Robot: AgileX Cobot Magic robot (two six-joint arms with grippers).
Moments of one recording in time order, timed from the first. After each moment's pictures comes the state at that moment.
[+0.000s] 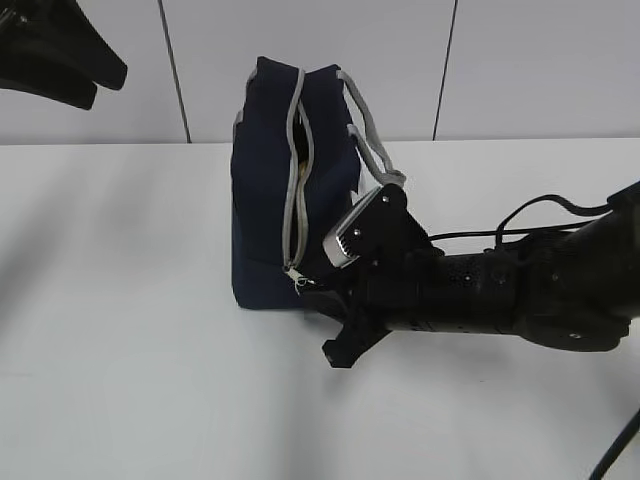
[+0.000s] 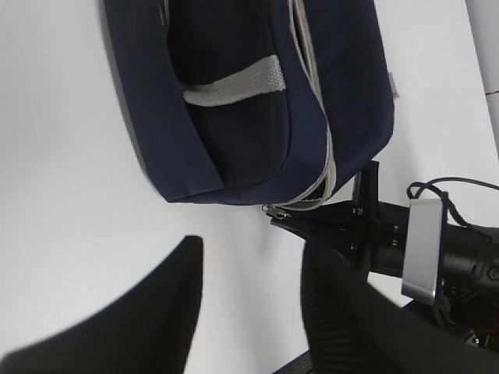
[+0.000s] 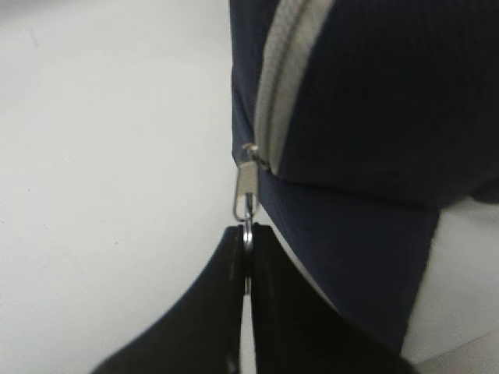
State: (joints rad) left arm -0.09 1.53 -1.47 -0.60 1.18 0.19; right arm 0.43 1.90 -0.80 -0.81 -0.58 0.34
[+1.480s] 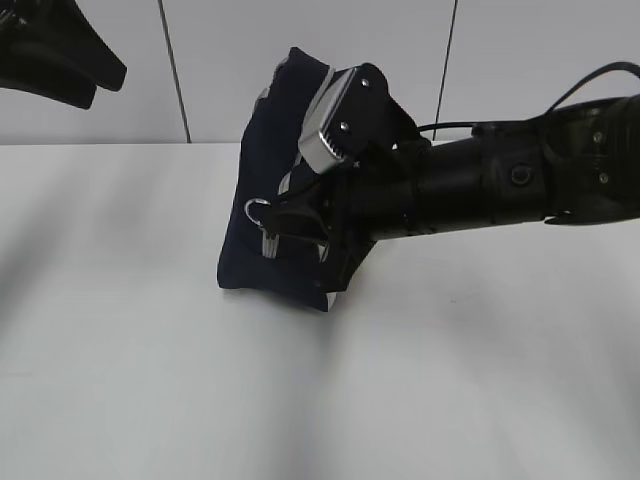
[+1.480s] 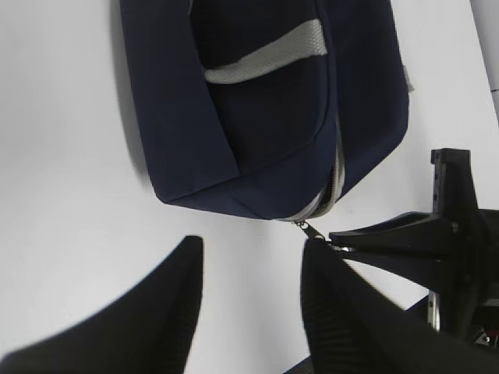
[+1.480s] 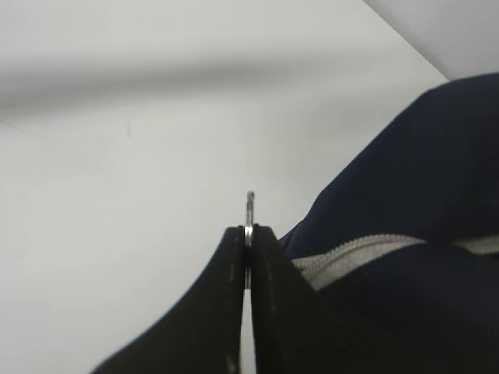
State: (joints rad) left arm -0.09 1.53 -1.47 -0.60 1.18 0.22; right arm 0.43 1.72 -0.98 -1.38 -0.58 0.76
